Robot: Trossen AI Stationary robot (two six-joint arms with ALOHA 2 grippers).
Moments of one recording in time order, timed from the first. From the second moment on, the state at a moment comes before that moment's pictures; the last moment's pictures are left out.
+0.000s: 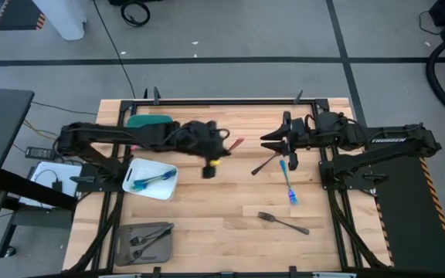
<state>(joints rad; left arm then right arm) 0.01 1.53 1.35 -0.37 -0.05 0.08 -0.03 0.86 0.79 -0.01 -0.03 0.10</state>
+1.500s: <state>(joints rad) 0.66 1.40 1.35 -1.45 -0.21 0.05 -0.04 1.13 0.79 -0.15 0.01 0.13</state>
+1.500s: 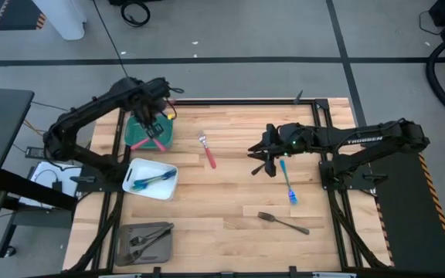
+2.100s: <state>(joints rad) 0.79 1.40 1.02 -1.28 -0.21 0.14 -0.04 1.13 0.75 -0.09 0.02 0.19</state>
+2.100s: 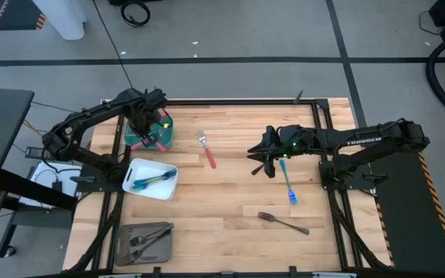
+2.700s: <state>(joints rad) 0.79 1.40 0.91 -1.12 -0.24 0.17 -0.04 1.13 0.75 -0.05 0.02 0.10</state>
